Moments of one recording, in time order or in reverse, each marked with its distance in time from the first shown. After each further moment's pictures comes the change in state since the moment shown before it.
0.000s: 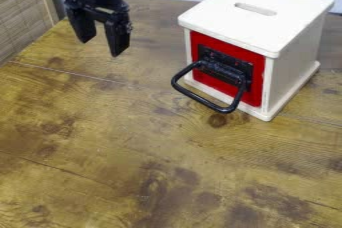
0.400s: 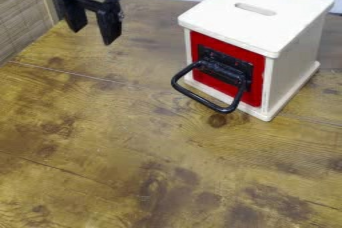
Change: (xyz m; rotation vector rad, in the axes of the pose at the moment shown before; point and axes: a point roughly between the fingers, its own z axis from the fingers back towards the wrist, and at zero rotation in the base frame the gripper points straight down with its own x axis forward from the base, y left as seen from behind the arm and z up) arm 0.012 0.008 0.005 0.014 -0.034 0.030
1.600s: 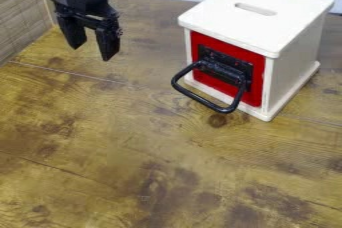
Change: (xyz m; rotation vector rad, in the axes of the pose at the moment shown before) arm -0.011 0.003 -0.018 -0.024 0.036 0.009
